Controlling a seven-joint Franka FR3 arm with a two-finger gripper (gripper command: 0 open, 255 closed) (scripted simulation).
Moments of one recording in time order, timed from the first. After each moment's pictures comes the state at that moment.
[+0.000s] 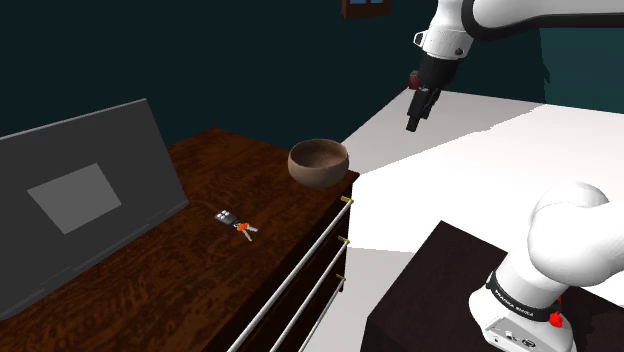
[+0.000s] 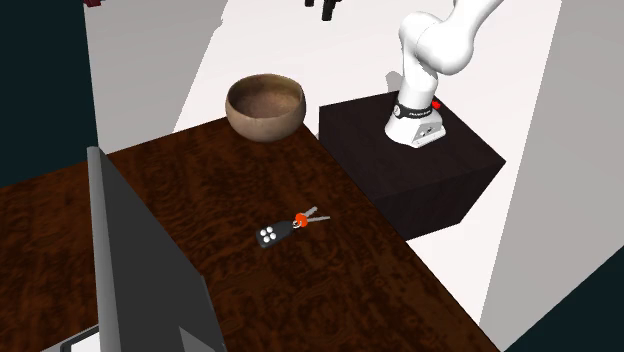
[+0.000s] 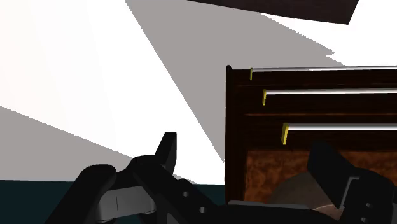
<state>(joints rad) 0.02 -0.77 -0.07 -2.36 -0.05 1.71 -0.15</state>
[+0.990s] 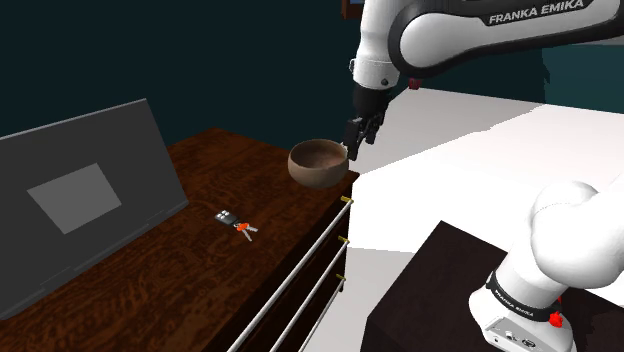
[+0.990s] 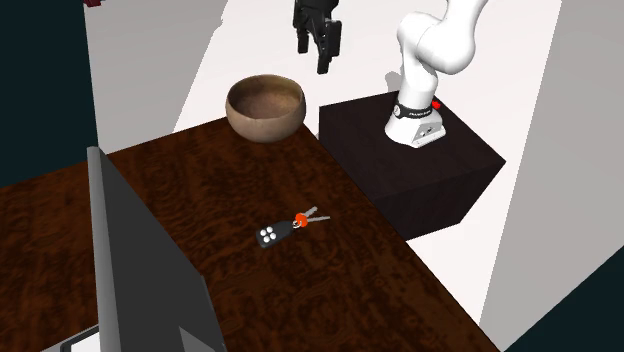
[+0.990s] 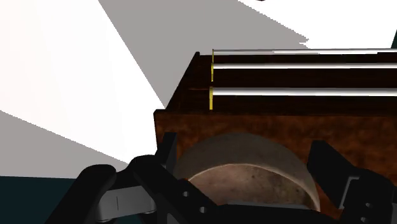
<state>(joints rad) 0.10 -0.51 0.16 -2.27 0.05 1.86 0.10</state>
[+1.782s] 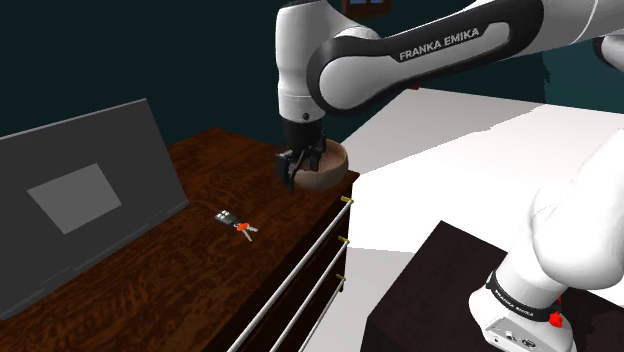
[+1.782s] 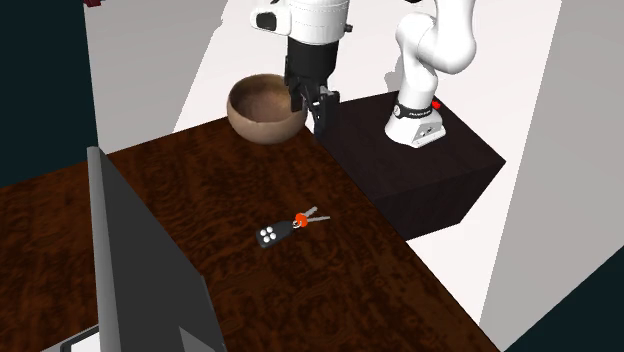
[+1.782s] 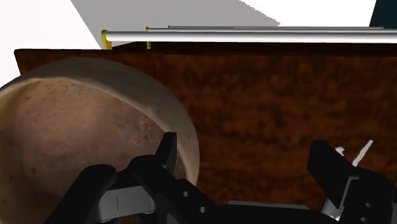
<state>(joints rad) 0.16 -0.14 0.36 -2.01 0.00 1.94 0.36</state>
